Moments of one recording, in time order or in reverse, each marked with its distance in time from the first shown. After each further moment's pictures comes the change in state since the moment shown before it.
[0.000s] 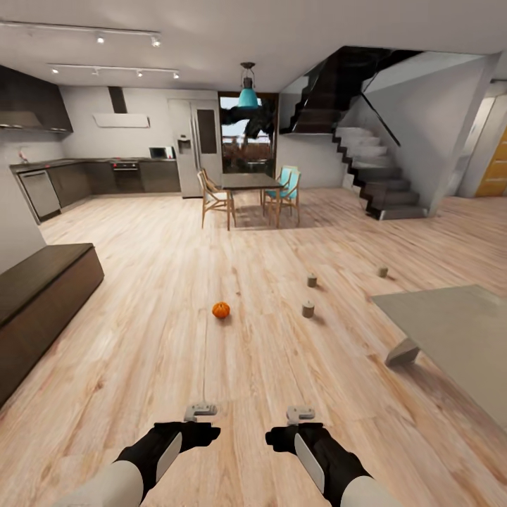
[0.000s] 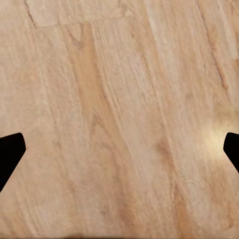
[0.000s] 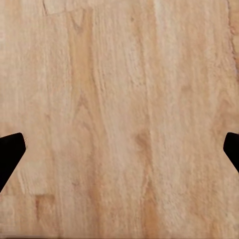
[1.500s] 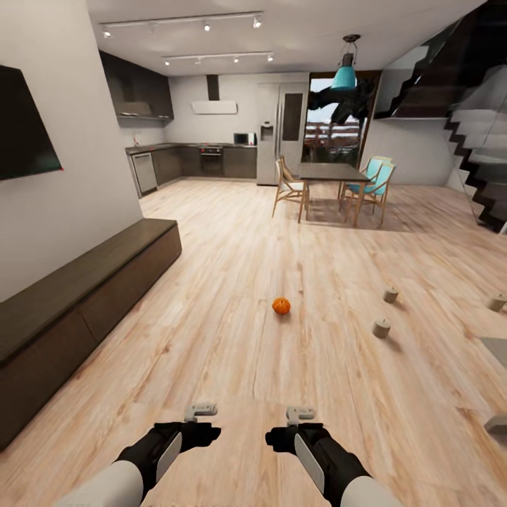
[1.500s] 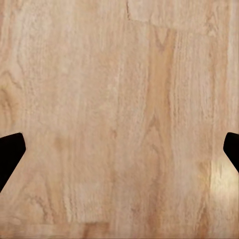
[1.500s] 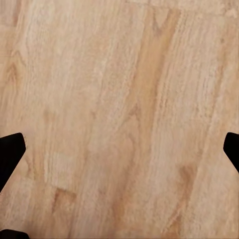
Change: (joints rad) left arm 0.000 0.000 0.000 0.001 0.000 0.000 -0.006; right arm 0.000 0.000 0.002 0.002 0.001 0.000 0.000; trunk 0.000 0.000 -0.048
